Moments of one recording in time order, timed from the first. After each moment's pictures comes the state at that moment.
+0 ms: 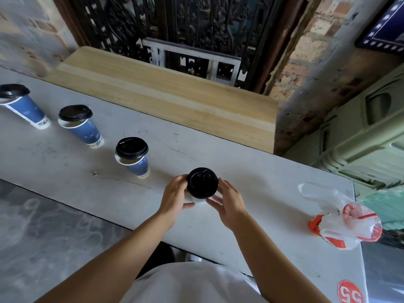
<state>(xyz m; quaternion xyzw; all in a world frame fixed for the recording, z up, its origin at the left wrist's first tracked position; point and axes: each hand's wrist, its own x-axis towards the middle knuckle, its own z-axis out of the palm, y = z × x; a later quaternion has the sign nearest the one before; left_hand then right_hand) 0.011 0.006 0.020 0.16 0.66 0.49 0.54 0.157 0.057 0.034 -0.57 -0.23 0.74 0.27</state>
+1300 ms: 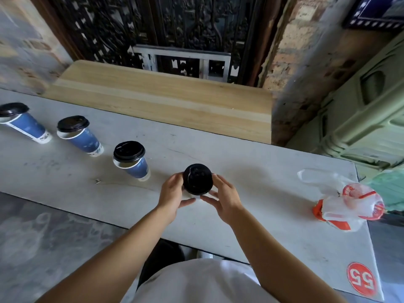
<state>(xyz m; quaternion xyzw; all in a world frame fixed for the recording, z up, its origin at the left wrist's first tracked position) 0.011 0.009 0.024 0.14 0.68 0.48 0.54 0.156 0.046 0.034 -0.53 -0.24 0.76 0.30</state>
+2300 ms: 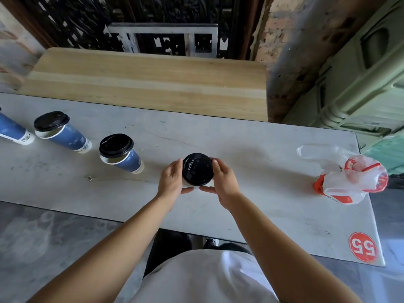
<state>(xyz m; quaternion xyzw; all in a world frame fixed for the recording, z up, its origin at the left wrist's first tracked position) 0.015 0.019 0.017 0.21 0.71 0.43 0.51 0.157 0.048 0.021 -0.57 -0.33 0.69 0.31</state>
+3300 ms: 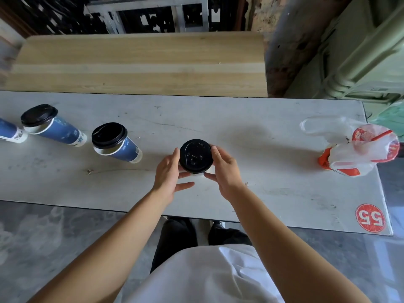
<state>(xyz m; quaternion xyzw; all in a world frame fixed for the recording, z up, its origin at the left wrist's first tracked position) 0.008 0.008 0.021 0.15 0.72 0.38 0.56 0.157 0.031 0.015 -0.55 -0.29 0.70 0.35</state>
